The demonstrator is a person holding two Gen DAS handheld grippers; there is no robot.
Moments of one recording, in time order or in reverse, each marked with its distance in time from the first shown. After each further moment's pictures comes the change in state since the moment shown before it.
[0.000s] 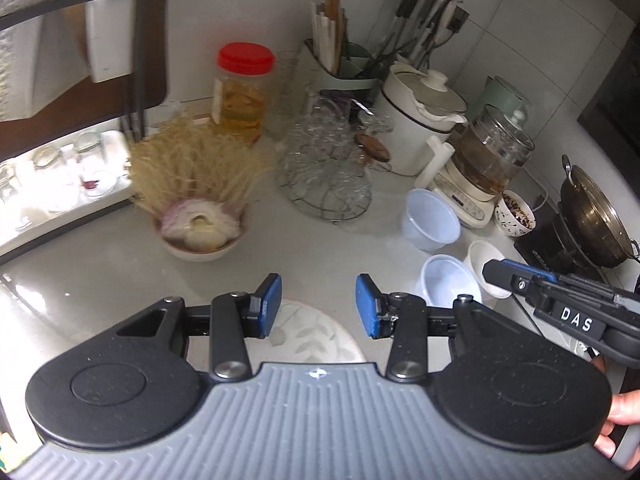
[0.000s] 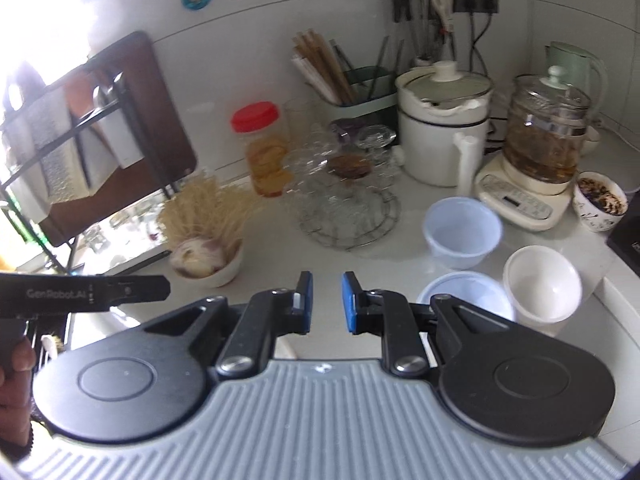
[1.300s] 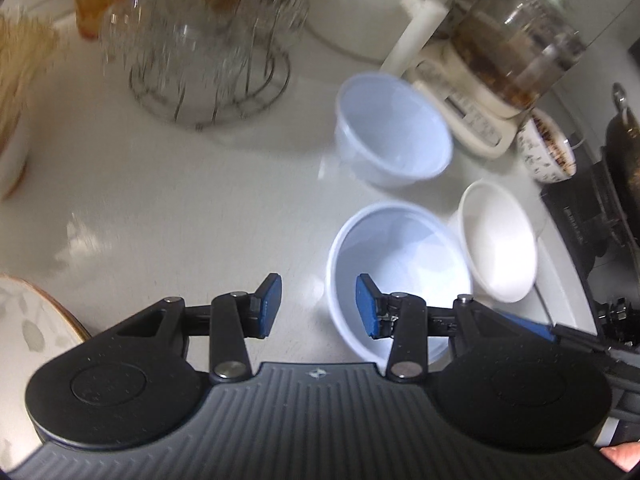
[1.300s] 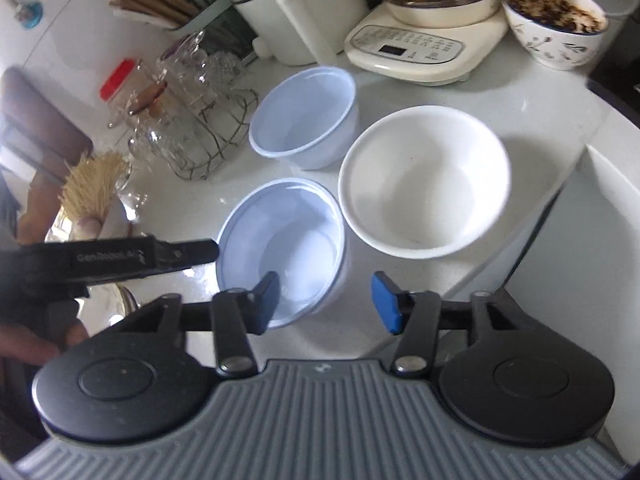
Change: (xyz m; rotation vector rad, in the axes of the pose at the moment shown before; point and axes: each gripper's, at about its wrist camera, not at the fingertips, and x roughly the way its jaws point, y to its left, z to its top) left arm 0.235 -0.137 -0.010 -0.062 0.293 0.048; right arm 0.104 -0.205 -0.043 0.280 0.318 0.149
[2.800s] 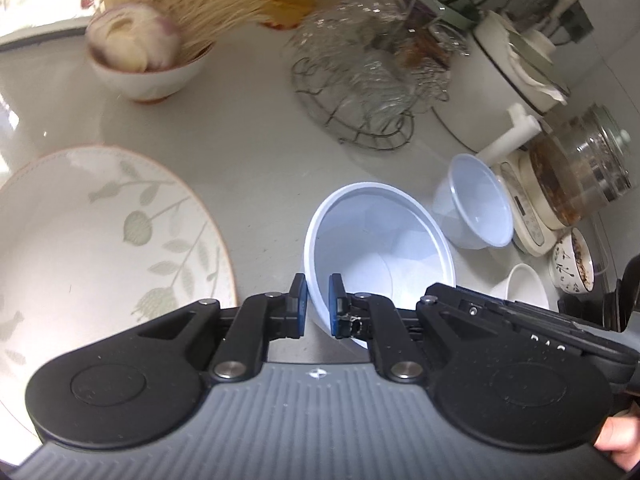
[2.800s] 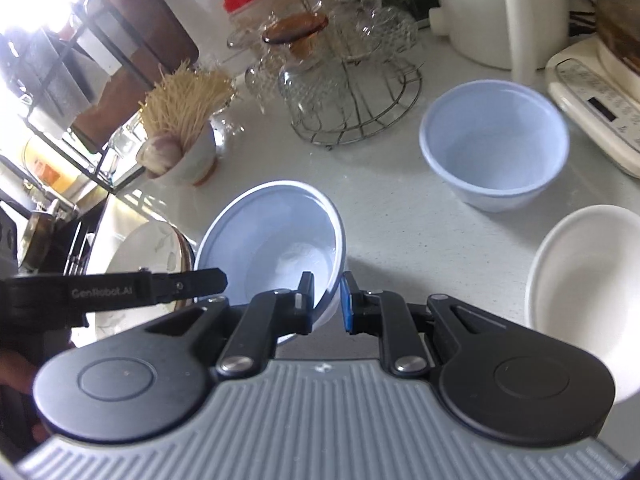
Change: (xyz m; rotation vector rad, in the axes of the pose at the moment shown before) left arm -0.059 0.072 -0.061 -0.390 -0.196 0.061; right arm 0.057 0.078 0.032 -0.384 0.149 0.198
